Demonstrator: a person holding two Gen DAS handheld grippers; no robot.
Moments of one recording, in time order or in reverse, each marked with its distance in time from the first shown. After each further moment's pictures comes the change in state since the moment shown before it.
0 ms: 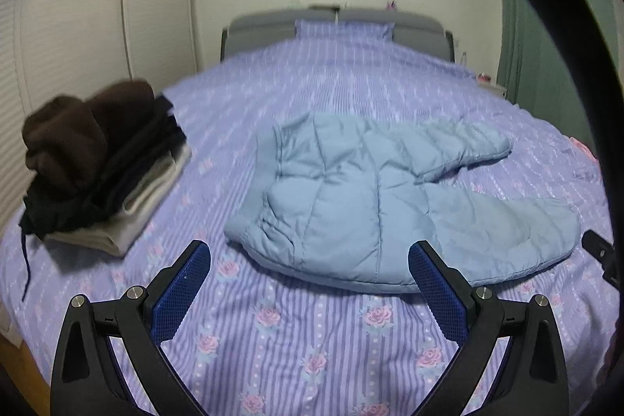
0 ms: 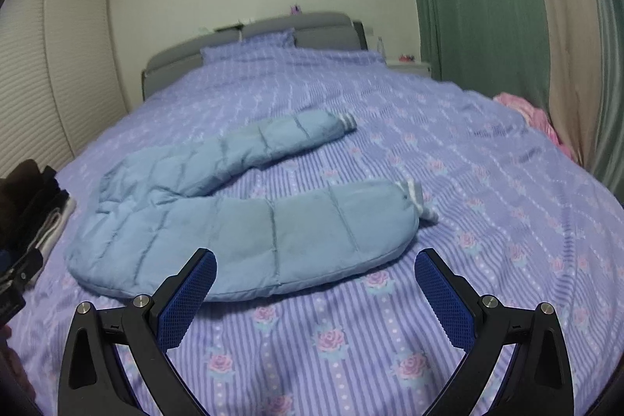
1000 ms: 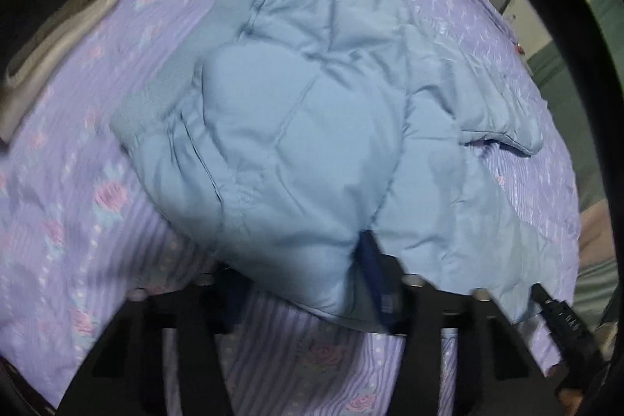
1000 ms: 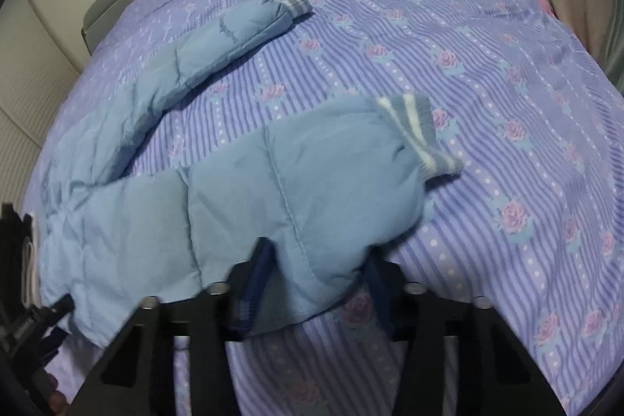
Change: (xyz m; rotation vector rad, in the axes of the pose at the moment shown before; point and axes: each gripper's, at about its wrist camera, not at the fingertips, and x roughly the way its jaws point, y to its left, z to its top) left arm 0.129 -0.011 0.016 -0.313 0.539 -0.129; right arm 0.118 -0.045 0.032 0.205 0.442 -0.015
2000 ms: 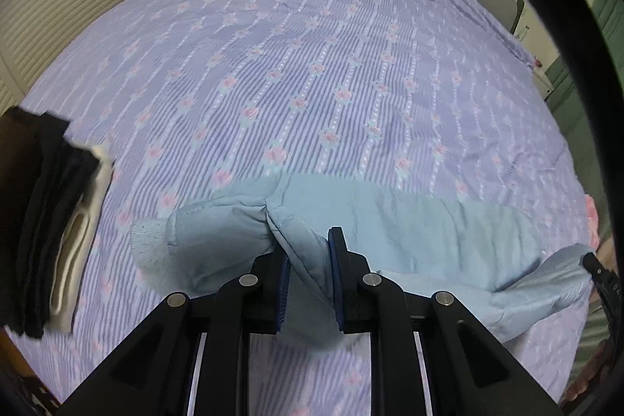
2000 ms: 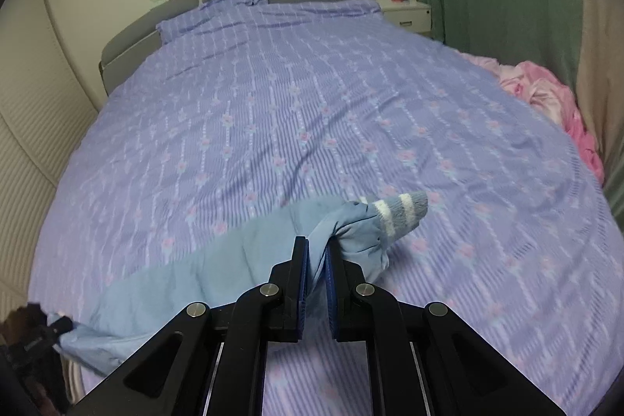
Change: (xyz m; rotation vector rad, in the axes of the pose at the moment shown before) left arm -0.019 -0.056 0.205 0.054 -0.081 0.120; right arm -0.013 0.105 0.214 -0.087 -0.179 0.012
